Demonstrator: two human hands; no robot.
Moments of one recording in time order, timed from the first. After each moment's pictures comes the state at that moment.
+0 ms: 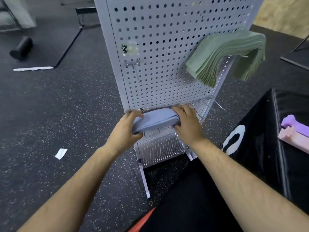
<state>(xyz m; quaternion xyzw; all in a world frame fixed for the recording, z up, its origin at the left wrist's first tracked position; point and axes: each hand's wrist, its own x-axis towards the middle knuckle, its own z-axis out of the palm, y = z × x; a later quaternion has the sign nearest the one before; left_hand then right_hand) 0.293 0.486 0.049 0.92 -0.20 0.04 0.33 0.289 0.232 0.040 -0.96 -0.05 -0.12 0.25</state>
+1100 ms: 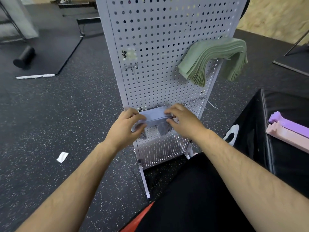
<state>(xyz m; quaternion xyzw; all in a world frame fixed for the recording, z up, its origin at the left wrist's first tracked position) 0.280 0.488 0.063 0.92 -0.27 0.15 0.25 0.269 0.227 0.085 -0.96 -0.11 -0.03 0.26</state>
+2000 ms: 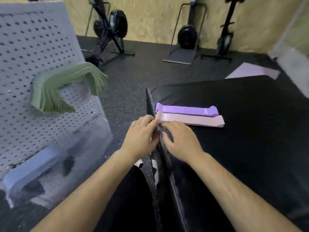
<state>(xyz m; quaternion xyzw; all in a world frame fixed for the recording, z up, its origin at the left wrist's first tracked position) 0.181 0.131 0.097 0.79 -0.55 0.13 0.23 0.046 0.010 0.102 -0.94 0.19 -0.22 0.16</state>
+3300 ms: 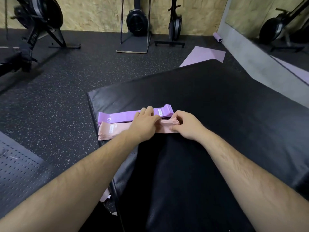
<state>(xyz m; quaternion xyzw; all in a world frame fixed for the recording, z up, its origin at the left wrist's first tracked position) 0.156 -0.128 0.044 0.74 -0.66 0.01 0.11 -0.029 -0.204 0.076 -0.80 0.44 -0.14 0.39</state>
